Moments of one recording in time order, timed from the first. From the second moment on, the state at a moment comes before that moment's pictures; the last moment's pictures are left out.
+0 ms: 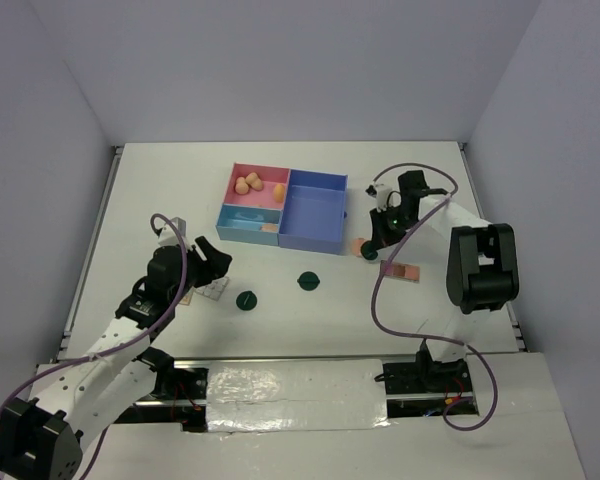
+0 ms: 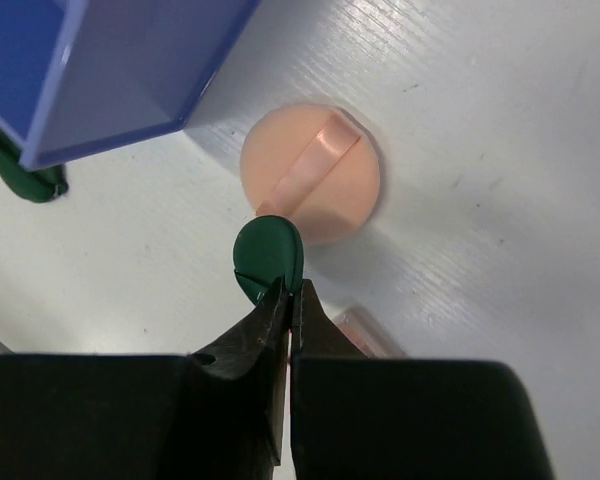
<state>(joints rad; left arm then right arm) -0.36 0.75 0.40 -0.09 -0.07 -0.69 0.07 1.76 1.15 -0.63 -0.49 -0.32</state>
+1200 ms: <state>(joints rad) -0.36 0.75 0.40 -0.17 -0.07 -0.72 0.68 2.15 1.95 -0.57 -0.26 -0.27</state>
